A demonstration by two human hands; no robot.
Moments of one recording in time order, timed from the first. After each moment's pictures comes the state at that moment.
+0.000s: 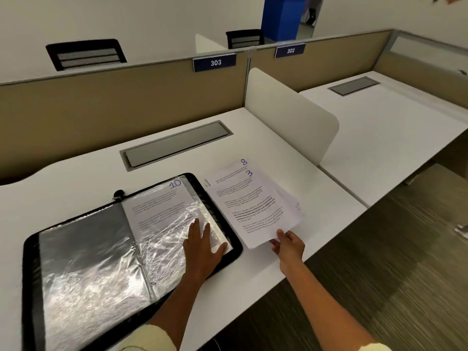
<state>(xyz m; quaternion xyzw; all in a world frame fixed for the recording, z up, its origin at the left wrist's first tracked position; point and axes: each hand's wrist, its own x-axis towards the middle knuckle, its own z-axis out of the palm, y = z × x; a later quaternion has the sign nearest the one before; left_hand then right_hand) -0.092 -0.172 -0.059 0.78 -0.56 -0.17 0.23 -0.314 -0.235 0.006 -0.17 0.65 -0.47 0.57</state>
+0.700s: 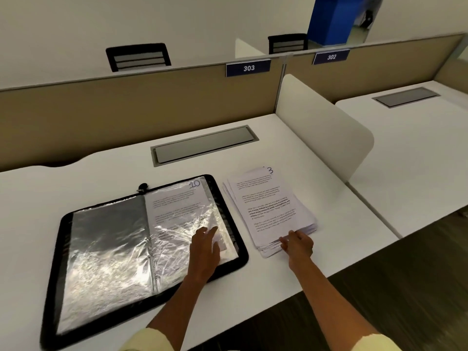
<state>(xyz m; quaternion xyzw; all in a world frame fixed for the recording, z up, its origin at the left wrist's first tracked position) -0.097 -0.171 -0.049 0.79 -0.50 -0.10 0.34 -0.319 -0.305 -0.015 -0.25 0.68 -0.40 0.56</state>
